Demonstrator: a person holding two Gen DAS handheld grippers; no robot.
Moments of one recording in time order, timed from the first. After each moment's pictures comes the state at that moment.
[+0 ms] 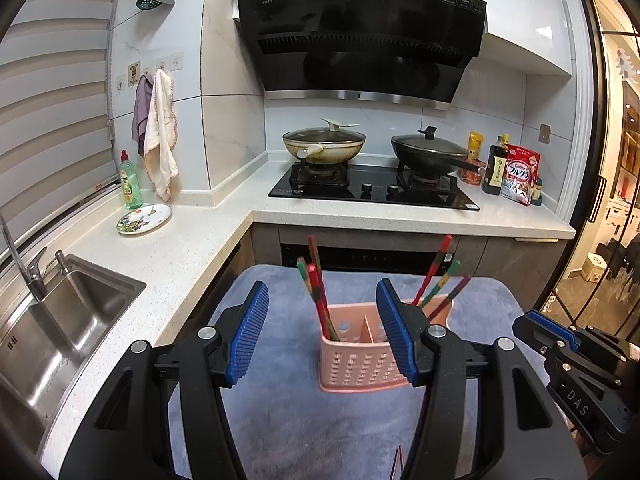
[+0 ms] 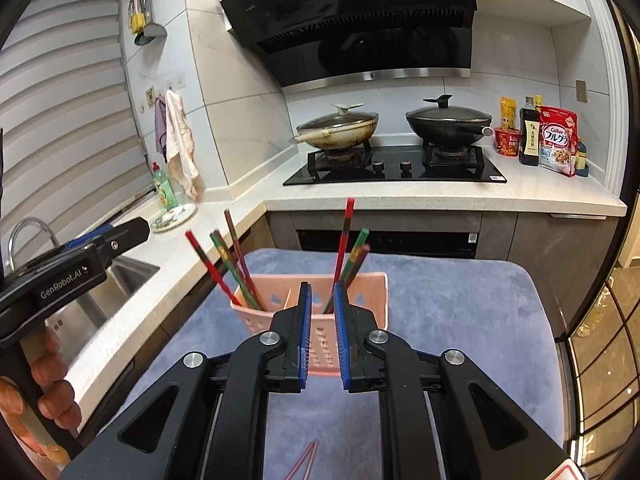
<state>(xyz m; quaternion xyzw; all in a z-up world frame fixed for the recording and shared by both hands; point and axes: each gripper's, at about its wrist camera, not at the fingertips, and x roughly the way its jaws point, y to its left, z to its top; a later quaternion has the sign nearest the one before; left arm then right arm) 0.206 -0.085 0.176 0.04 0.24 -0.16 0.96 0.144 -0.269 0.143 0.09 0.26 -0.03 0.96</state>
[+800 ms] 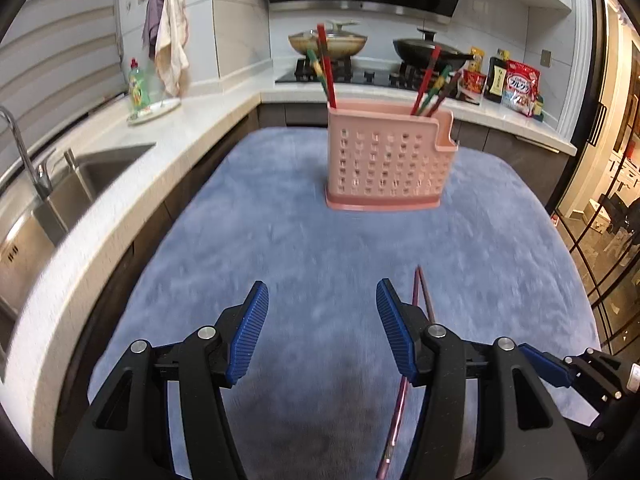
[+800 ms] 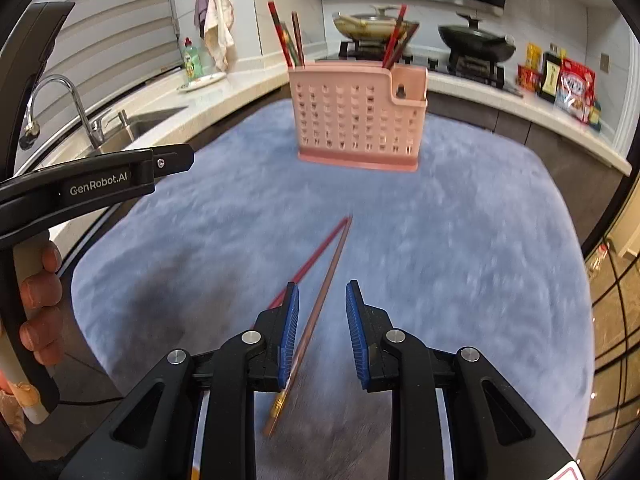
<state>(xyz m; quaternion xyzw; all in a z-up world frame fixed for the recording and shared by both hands) 0.095 -0.042 0.031 0.06 0.37 -0.15 0.92 0.007 -0.188 -0.006 0.04 0.41 0.00 0.91</state>
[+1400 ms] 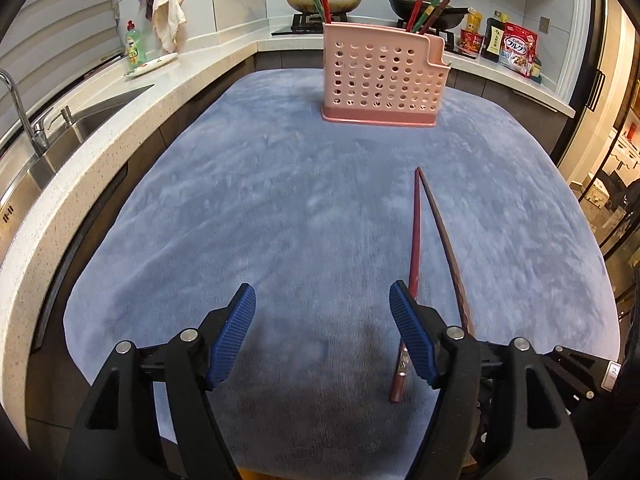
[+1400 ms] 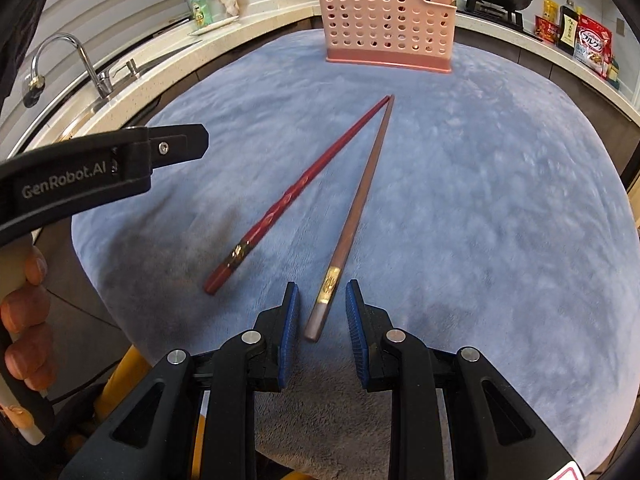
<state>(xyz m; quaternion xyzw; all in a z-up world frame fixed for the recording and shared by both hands) 0.048 -0.028 -0.025 0.07 0.42 -0.15 0.89 -0.027 -0.154 -0.072 0.05 0.47 0.03 0.88</state>
